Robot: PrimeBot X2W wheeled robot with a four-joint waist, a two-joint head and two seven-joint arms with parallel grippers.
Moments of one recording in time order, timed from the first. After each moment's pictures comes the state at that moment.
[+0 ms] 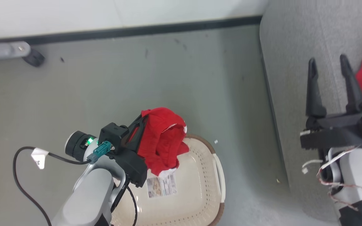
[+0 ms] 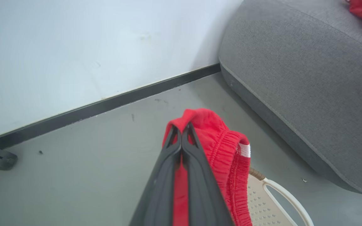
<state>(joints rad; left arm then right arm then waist) -0.68 0.09 -0.49 0.74 -0.32 -0.12 -0.25 -0.56 -0.20 0.15 0.19 0.18 -0.04 -0.26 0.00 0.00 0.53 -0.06</state>
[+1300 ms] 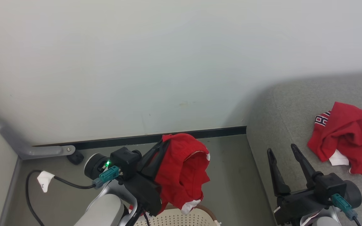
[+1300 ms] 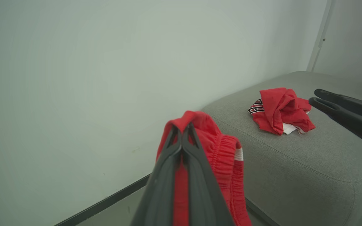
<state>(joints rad) -0.52 0.17 -0.63 0.46 -0.51 -0.13 -0.19 -0.25 -0.13 0.23 0.30 0.18 0.02 -0.26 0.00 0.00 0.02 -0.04</state>
